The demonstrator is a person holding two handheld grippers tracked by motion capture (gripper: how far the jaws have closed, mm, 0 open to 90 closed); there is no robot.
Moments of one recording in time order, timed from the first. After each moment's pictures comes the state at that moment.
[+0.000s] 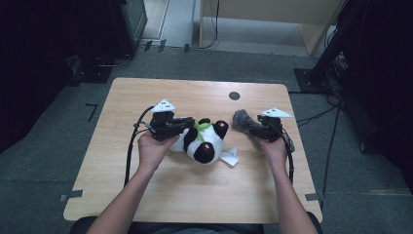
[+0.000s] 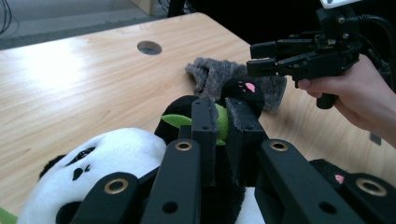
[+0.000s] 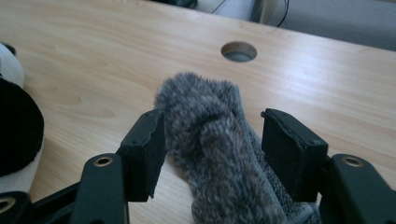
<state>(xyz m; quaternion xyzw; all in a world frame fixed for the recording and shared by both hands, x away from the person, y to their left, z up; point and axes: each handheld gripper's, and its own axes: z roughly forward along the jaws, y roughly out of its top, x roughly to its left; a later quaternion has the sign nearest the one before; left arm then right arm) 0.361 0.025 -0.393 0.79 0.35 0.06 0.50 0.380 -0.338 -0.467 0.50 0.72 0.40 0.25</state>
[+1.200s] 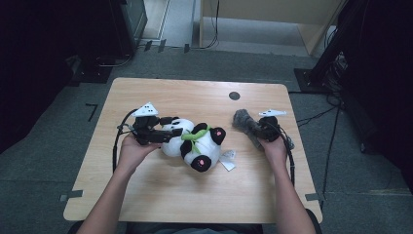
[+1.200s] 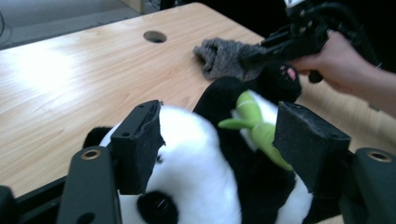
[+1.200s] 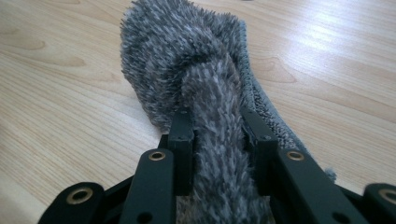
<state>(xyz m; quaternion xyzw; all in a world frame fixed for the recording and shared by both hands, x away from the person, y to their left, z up) 0.363 0.079 -0.404 0.81 0.31 0.06 0.49 0.402 -0.348 -0.494 0.51 0.76 0.35 0.19</state>
